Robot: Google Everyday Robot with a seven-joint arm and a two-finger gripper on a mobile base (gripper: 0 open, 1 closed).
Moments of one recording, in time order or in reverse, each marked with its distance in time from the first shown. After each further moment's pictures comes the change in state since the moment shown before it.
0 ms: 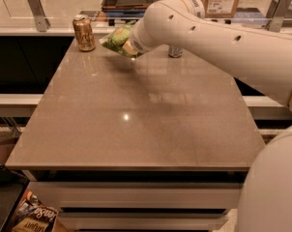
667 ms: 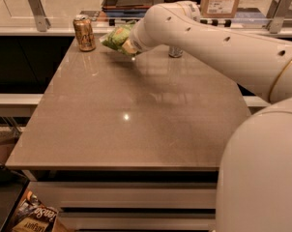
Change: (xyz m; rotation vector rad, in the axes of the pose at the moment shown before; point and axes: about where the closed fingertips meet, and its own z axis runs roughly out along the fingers) arm 0.002 -0.015 0.029 0.003 -0.028 0.002
